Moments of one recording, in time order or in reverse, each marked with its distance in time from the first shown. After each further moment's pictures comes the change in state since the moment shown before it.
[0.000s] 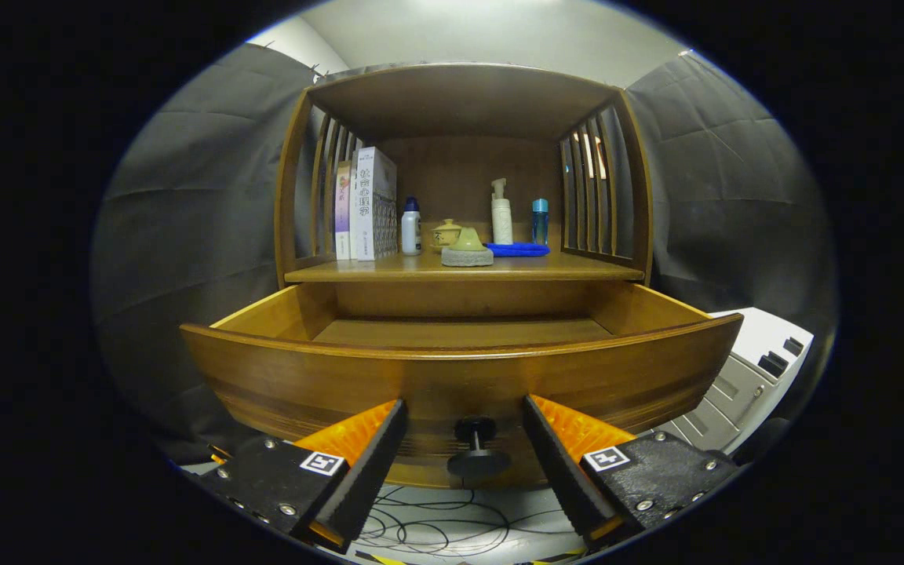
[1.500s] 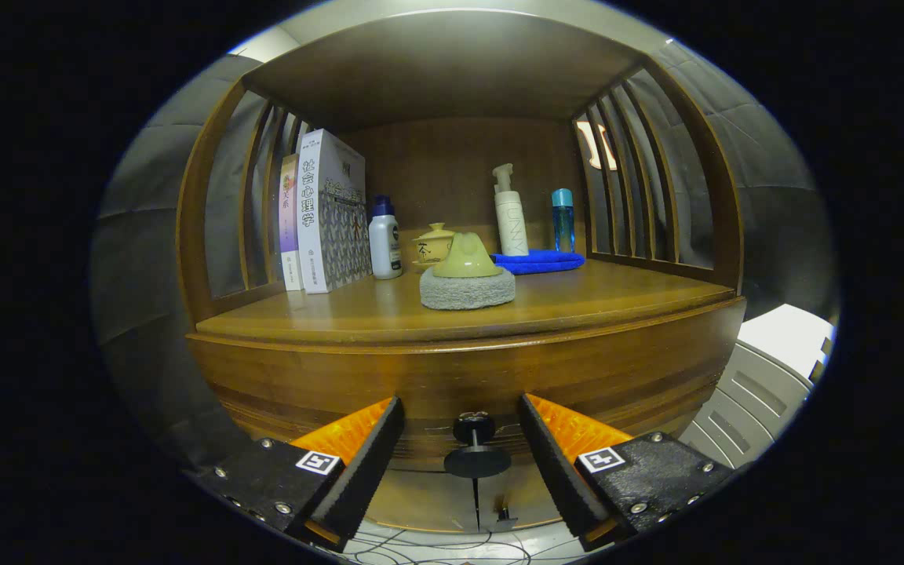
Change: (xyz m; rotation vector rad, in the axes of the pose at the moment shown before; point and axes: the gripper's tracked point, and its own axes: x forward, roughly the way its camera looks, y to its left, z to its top) arm 0.161 0.000 0.044 0.060 -0.028 -0.005
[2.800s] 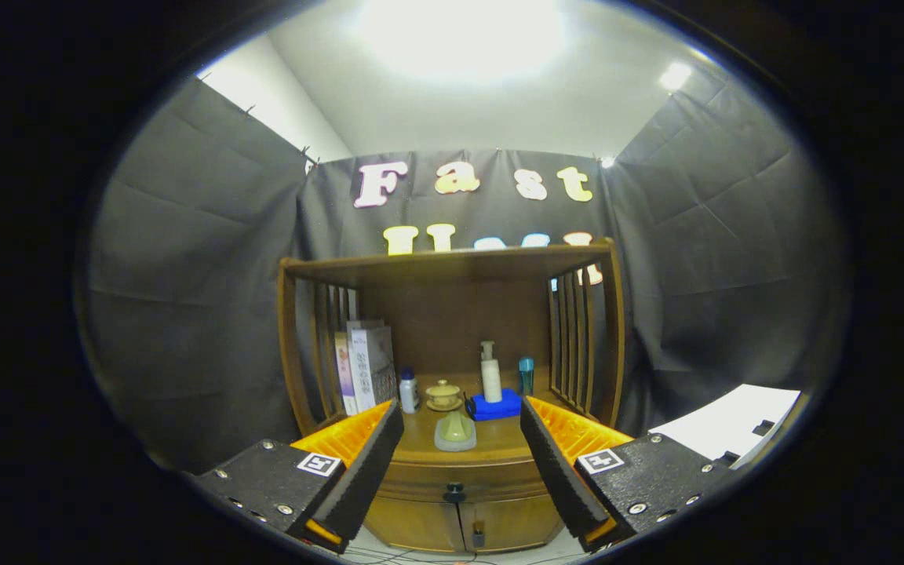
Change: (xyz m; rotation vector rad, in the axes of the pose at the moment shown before) arm -0.251 -0.018 0.233 -0.009 -0.337 0.025
